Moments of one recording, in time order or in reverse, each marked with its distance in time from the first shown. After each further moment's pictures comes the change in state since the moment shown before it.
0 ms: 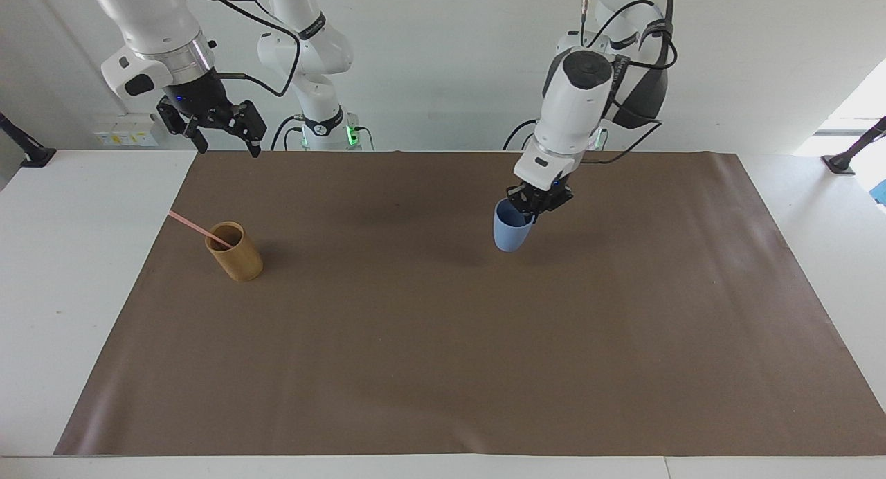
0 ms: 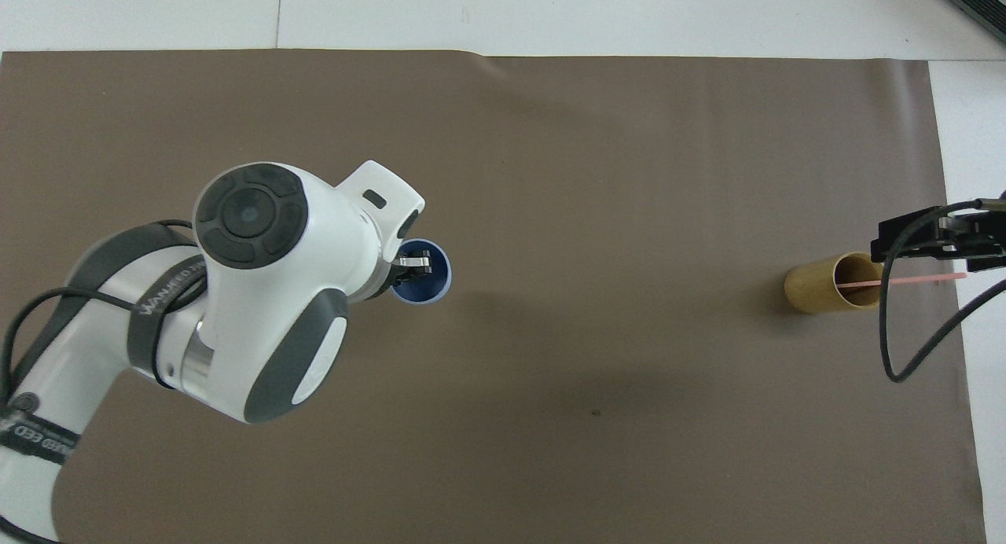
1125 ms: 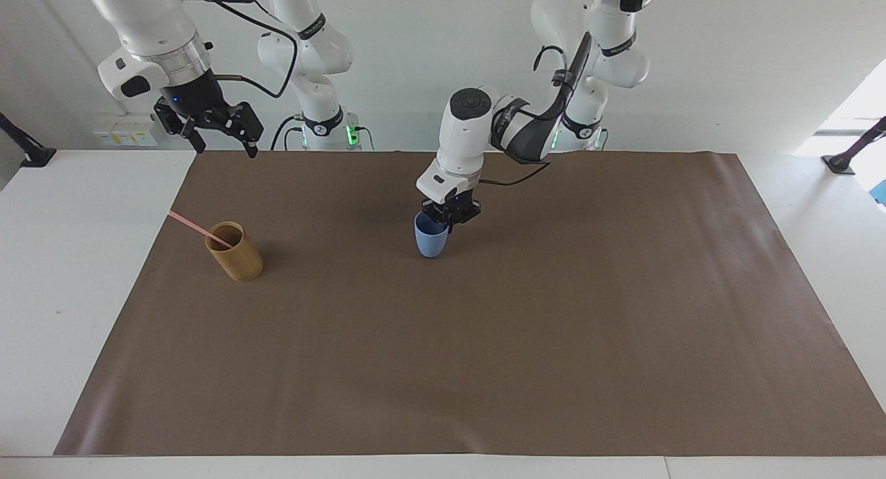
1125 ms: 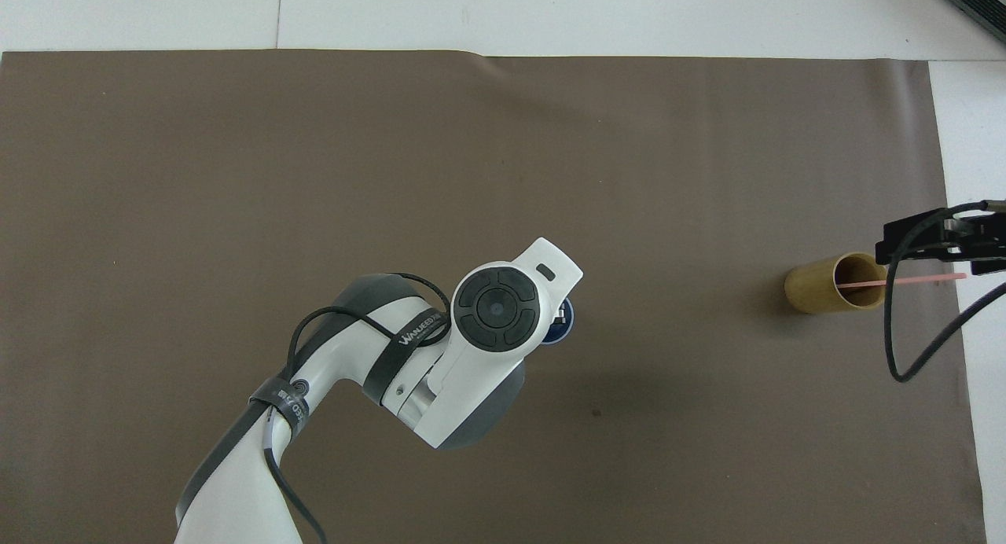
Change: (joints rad) left arm -0.216 0.216 -0.002 0.024 -0.001 0.235 -0.129; right arm -0.009 -0.002 0.000 -0.007 0.000 0.000 0.000
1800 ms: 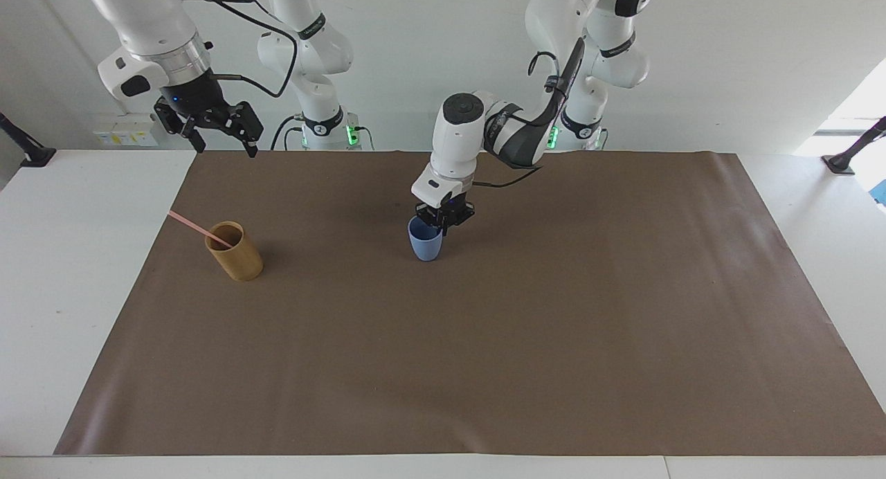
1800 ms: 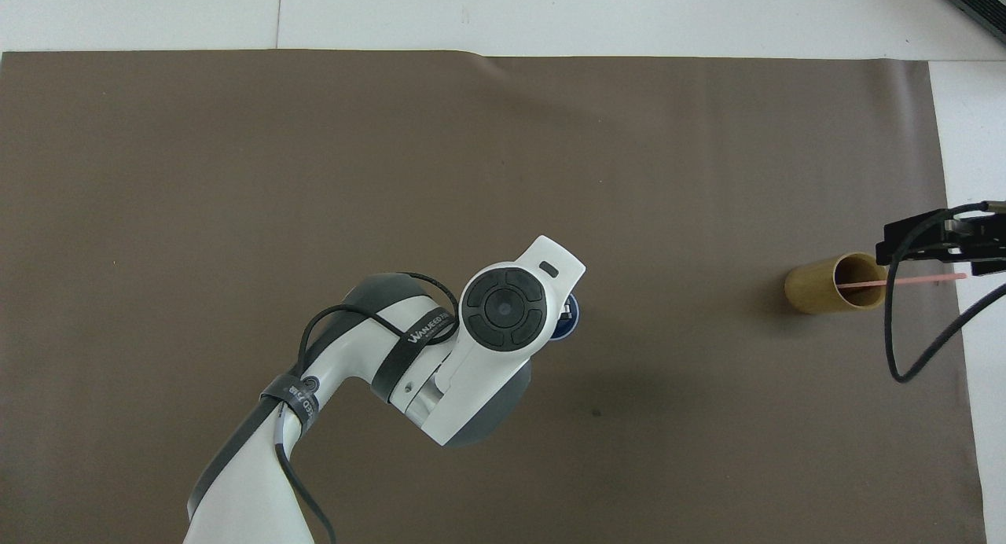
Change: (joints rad) left arm -0.003 0.011 0.001 0.009 -0.001 0.011 -0.093; right arm -0.001 -0.001 0.000 -0.002 0.000 0.000 0.000
